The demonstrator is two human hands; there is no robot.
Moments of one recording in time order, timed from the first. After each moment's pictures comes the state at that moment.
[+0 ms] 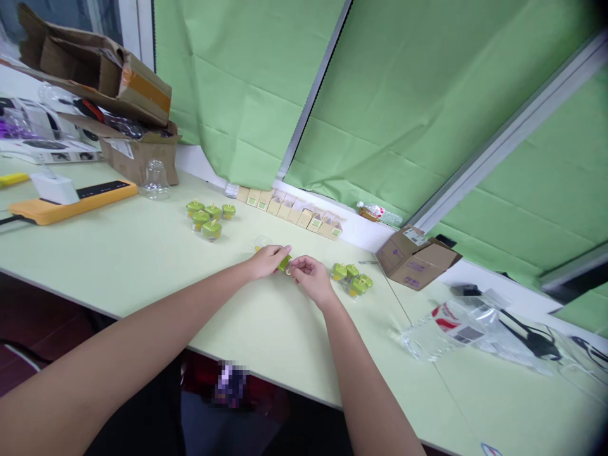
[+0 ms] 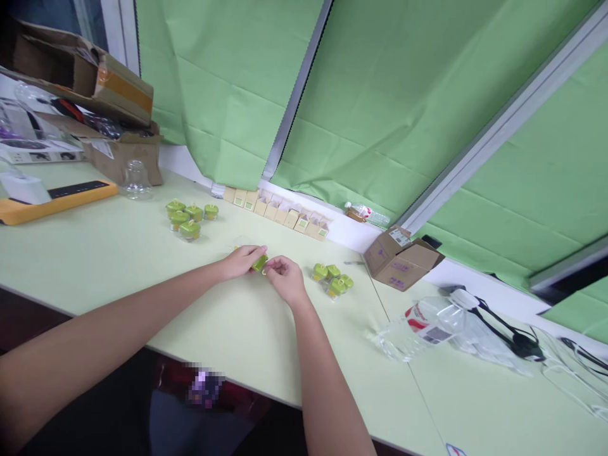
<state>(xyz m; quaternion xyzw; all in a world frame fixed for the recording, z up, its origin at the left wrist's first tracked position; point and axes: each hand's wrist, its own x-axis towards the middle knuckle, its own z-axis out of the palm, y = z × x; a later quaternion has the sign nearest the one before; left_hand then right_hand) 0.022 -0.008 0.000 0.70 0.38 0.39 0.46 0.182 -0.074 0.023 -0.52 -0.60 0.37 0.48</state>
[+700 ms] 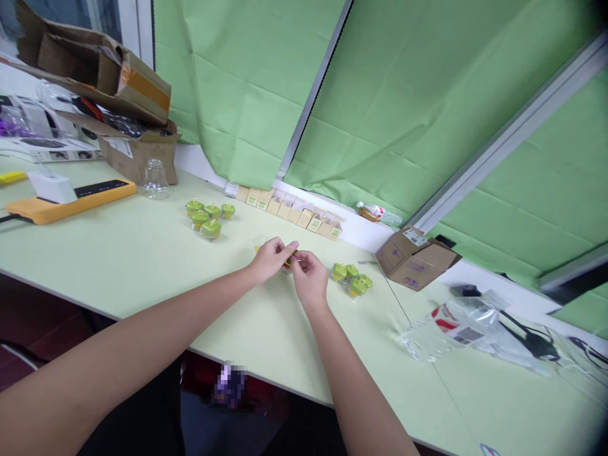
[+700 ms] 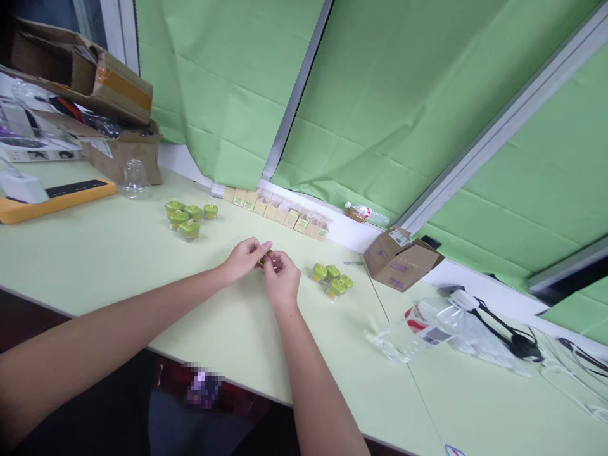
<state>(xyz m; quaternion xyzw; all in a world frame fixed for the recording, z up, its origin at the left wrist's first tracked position) 0.036 -0.024 0.009 0.59 0.34 0.53 0.51 0.150 -0.085 0.024 -0.54 -0.58 0.21 0.58</state>
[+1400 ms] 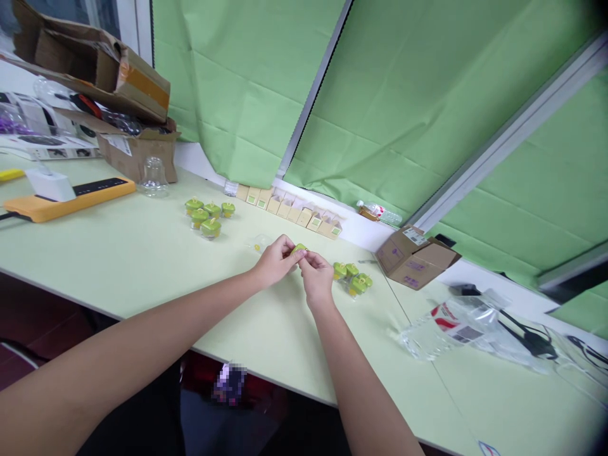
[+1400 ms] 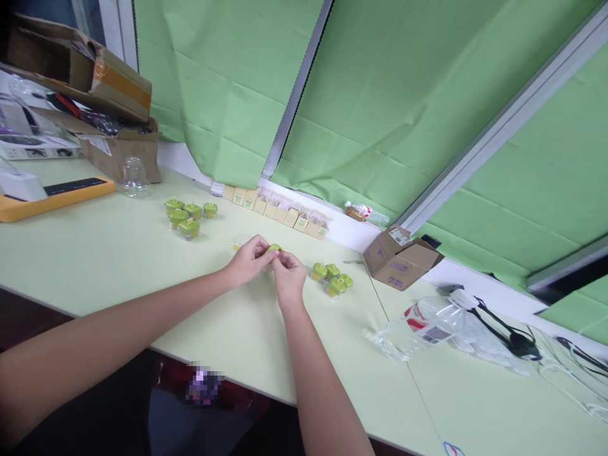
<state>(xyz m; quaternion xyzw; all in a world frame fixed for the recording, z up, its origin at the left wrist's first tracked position) 0.042 -0.039 0.013 0.64 0.27 0.54 0.47 0.160 -0.078 0.024 -0.55 -0.47 0.28 0.63</state>
